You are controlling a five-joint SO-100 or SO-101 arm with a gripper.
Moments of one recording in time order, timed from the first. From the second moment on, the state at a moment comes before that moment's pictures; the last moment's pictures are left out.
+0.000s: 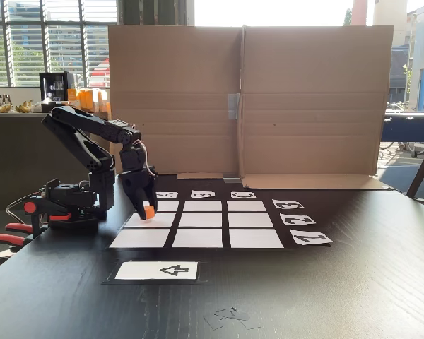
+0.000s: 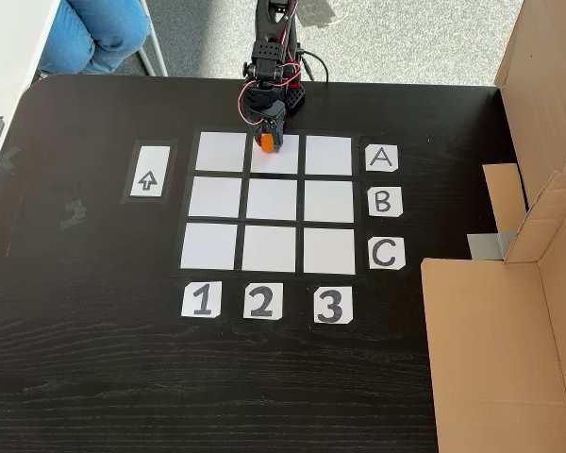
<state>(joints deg) 3.8 133.4 153.1 67.1 14.3</state>
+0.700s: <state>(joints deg) 6.5 133.3 154.8 65.2 13.9</state>
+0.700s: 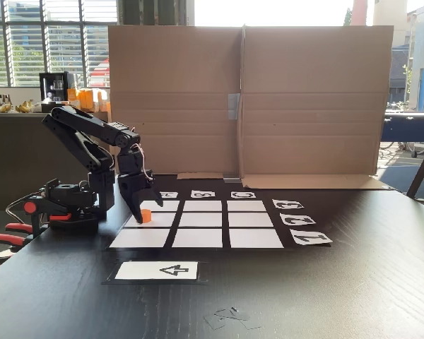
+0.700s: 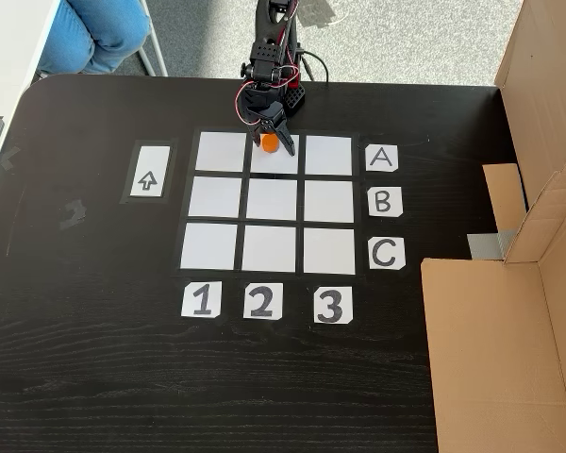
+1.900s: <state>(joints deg) 48.7 132.2 115.4 32.6 66.0</state>
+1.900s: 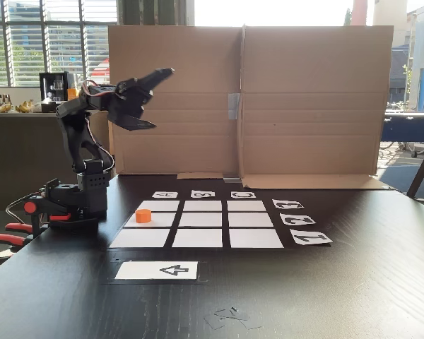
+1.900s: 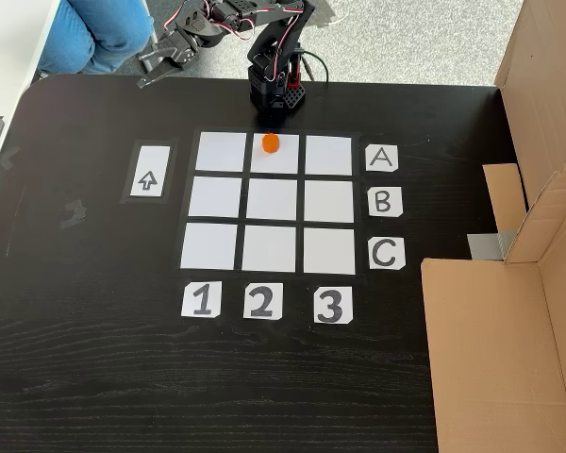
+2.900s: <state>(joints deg) 84.2 166.8 147.3 32.1 76.3</state>
